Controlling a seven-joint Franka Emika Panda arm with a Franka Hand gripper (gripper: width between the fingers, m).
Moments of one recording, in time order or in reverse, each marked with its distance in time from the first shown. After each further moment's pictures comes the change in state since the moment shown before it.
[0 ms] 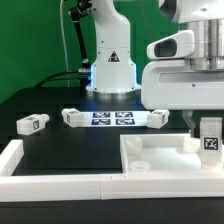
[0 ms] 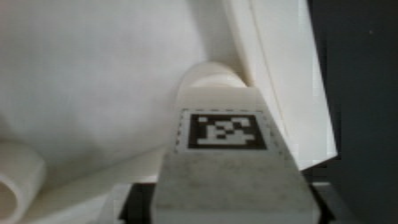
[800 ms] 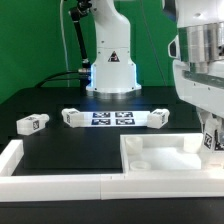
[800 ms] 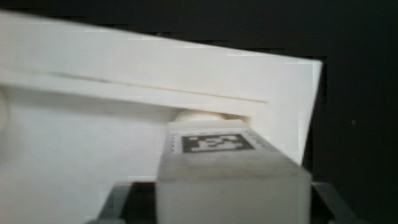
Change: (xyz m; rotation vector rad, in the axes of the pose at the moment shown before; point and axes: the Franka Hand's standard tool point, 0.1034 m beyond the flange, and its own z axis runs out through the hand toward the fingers) arm -0.008 -0.006 0.002 0.039 -0.084 1.155
